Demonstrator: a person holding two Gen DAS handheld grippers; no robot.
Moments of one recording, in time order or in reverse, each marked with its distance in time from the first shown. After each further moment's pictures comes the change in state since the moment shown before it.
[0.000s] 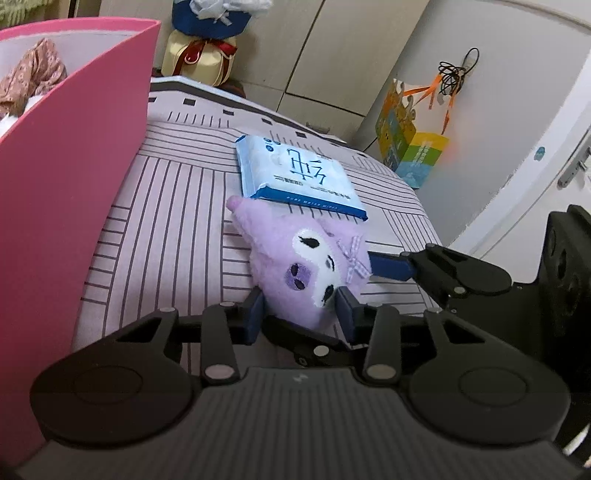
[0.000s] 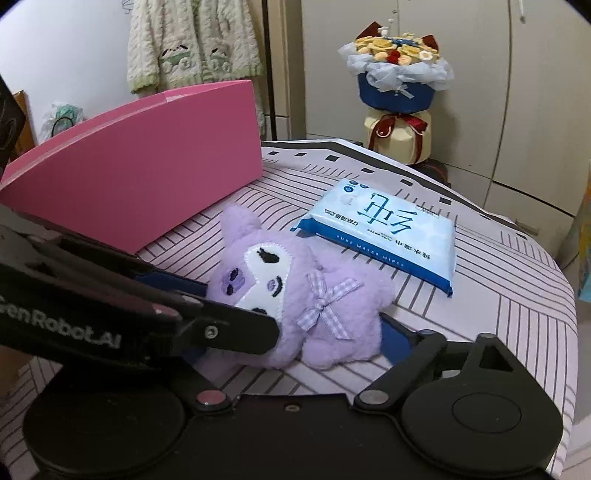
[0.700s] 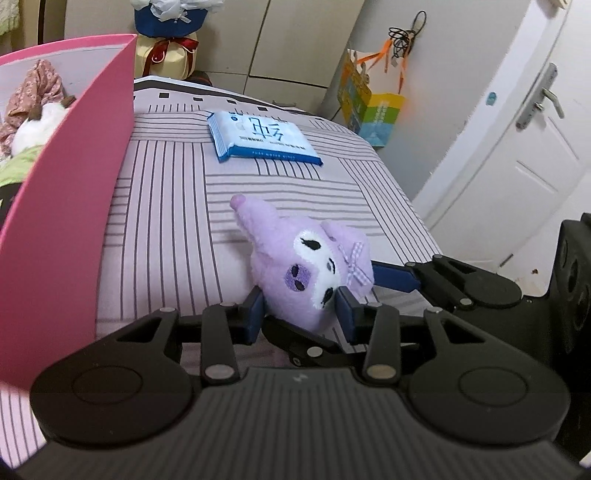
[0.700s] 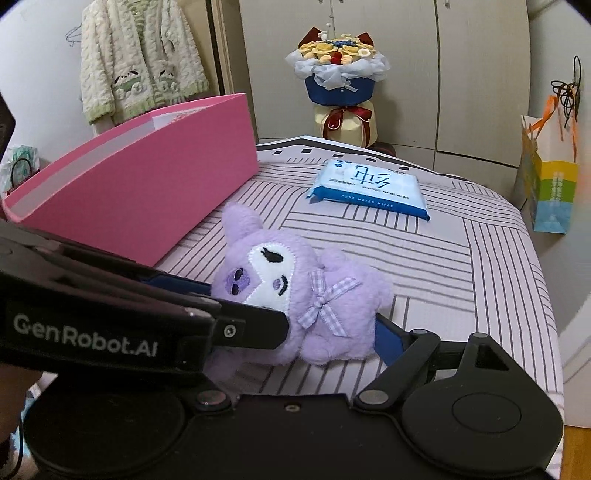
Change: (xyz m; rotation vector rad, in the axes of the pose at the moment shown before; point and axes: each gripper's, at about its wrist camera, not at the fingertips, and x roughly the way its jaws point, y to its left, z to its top) left arm -0.062 -0.012 -0.036 0.135 0.082 -0.058; right arm -0.060 0.071 -0.035 0.188 -0.017 -0.151
